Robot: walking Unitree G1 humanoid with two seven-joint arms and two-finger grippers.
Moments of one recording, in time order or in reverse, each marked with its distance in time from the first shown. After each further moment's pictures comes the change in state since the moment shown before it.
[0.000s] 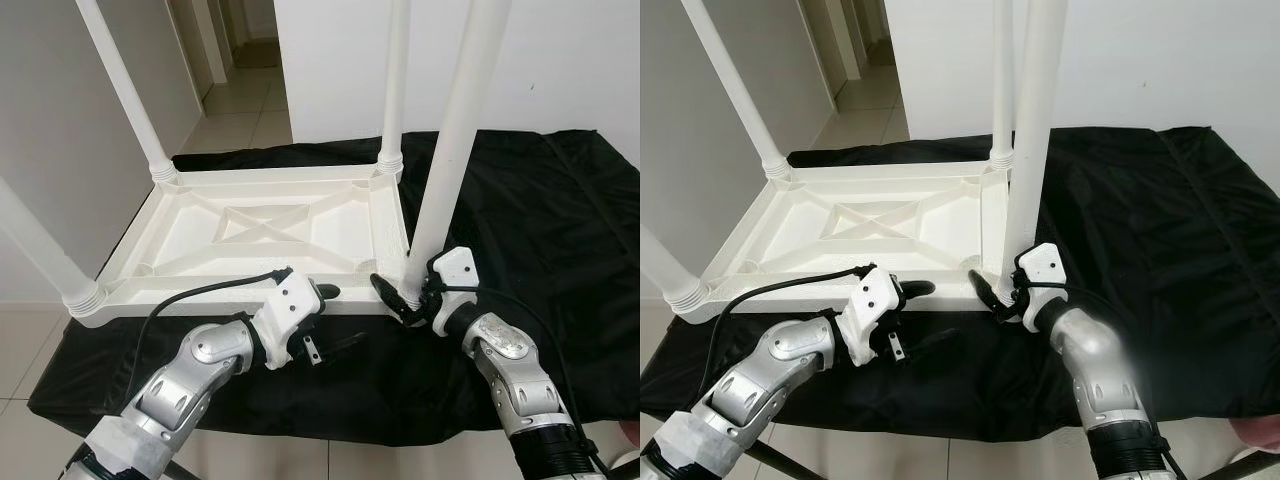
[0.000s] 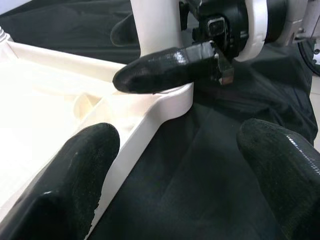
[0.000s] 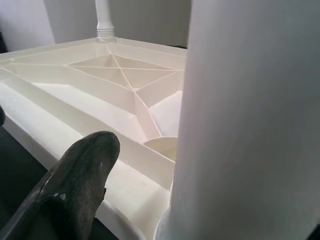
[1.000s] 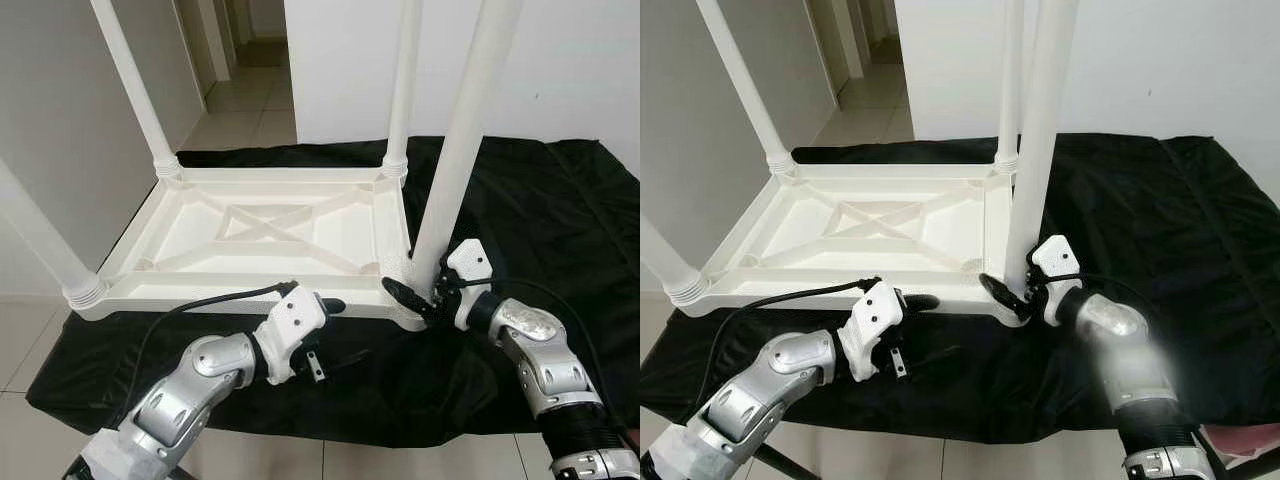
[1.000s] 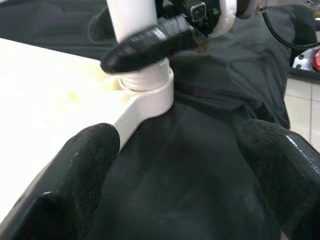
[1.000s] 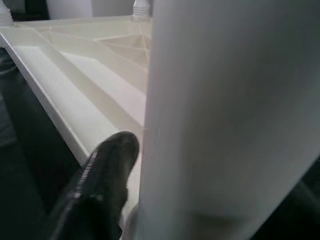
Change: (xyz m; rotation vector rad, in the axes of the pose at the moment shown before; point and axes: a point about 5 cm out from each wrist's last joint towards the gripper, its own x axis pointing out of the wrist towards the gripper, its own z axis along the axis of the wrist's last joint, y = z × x) left arm 0.000 -0.018 -0.001 -0.024 0.014 -0.048; right arm -0.007 -0.027 0.003 -0.076 0.064 0.151
